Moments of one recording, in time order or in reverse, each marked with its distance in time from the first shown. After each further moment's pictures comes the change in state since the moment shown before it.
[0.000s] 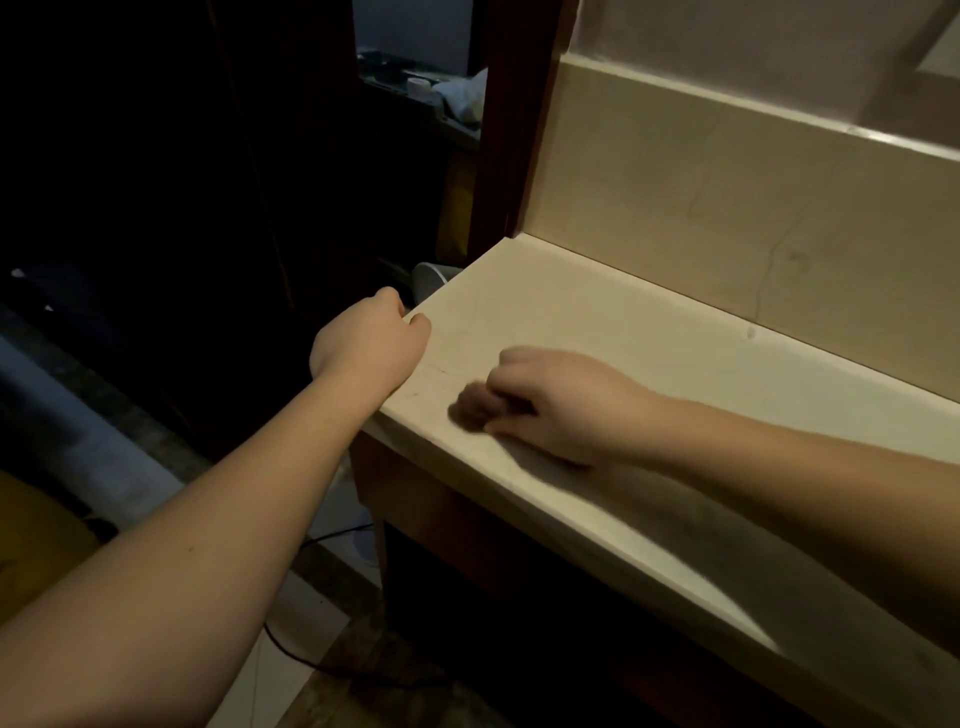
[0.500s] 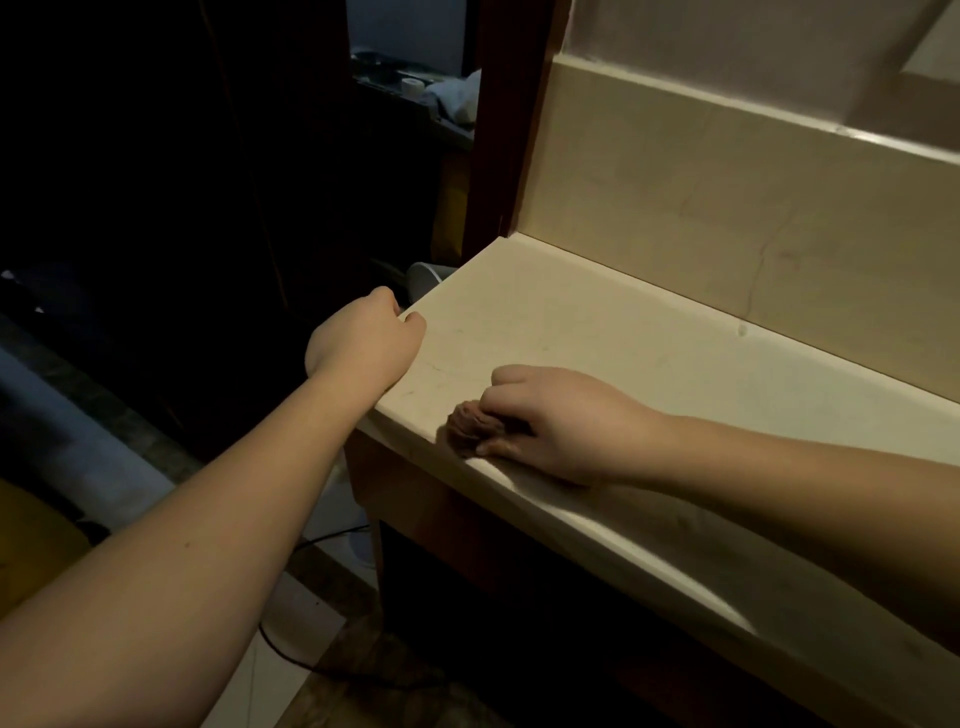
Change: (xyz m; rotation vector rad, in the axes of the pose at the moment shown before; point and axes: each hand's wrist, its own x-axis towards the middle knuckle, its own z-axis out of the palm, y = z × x) left_hand 0.001 0.001 0.000 0.002 0.006 0.002; right_hand -0.013 -0.015 0.003 0.035 -0.042 -0.087
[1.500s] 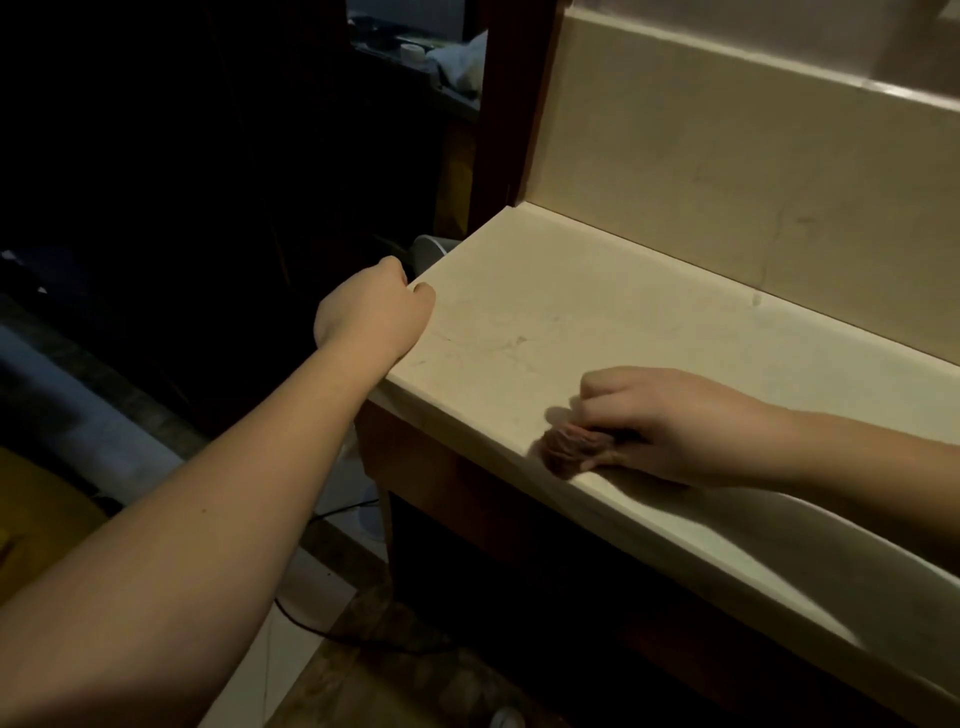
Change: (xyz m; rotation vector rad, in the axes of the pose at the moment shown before) left_hand -0.002 -0.003 0.001 -0.008 0.018 0.030; right_hand -0.058 0.027 -0.005 0.006 0.026 -0.123
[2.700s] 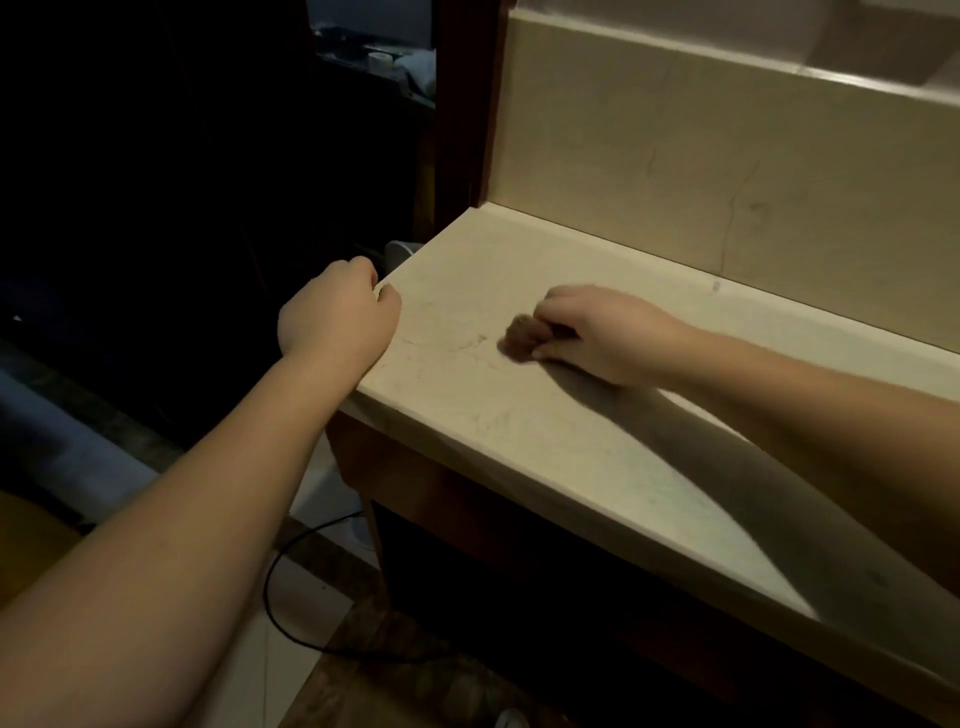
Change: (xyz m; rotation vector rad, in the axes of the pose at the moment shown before) left_hand -0.011 0.012 -0.007 0.006 0.102 0.111; right_hand 0.033 0.045 -0.012 -0.086 0.081 0.355
